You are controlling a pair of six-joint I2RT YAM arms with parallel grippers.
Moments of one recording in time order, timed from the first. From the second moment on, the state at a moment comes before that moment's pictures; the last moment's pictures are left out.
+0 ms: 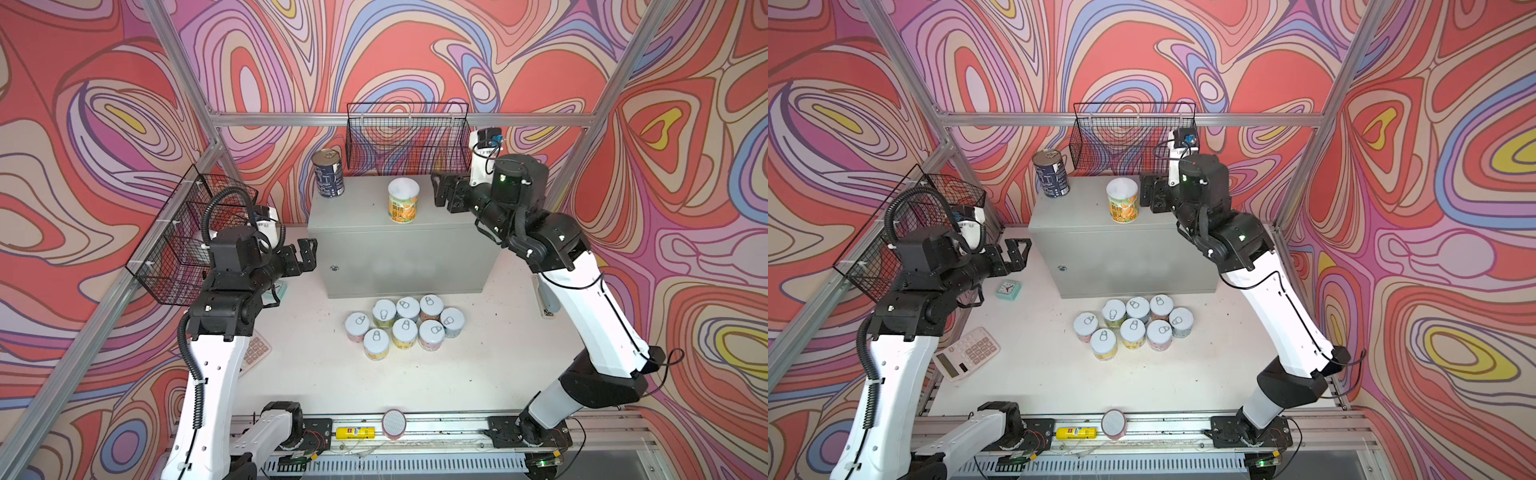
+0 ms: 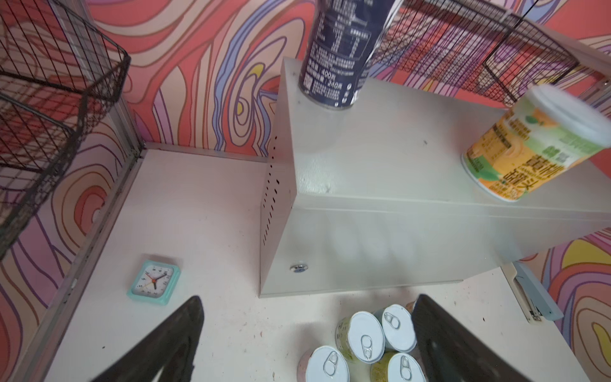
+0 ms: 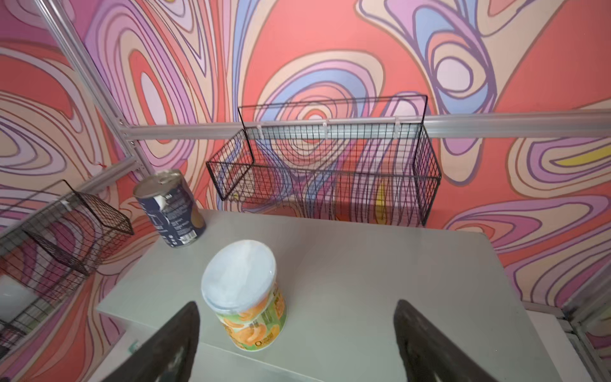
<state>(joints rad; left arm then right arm) -0.03 1.05 1.47 -0.80 0.16 -0.24 0.65 1.62 2.18 -0.75 0.35 0.20</state>
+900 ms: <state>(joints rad) 0.02 1.32 1.68 -0.72 0.15 -0.24 0.61 1.83 2.04 -0.60 0.38 0.17</state>
